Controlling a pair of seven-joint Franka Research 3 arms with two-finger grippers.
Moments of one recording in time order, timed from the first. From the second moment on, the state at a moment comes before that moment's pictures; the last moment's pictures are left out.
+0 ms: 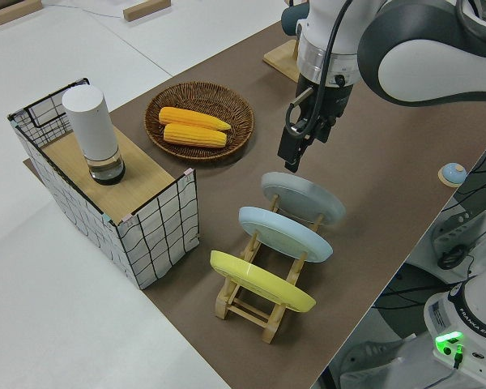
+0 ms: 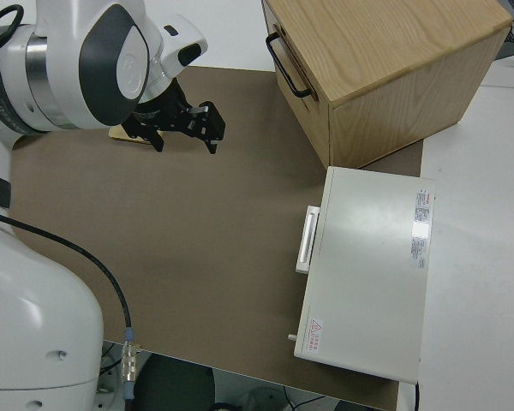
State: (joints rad) left arm 0.01 -0.30 0.29 -2.10 0.09 1.76 0.26; right arm -0.08 -0.02 0.19 -1.50 0.00 1.41 0.06
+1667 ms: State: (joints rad) left arm 0.04 -0.36 0.29 -2.41 0.09 2.07 0.26; right arm -0.08 -0.02 0.19 -1.50 0.00 1.41 0.06
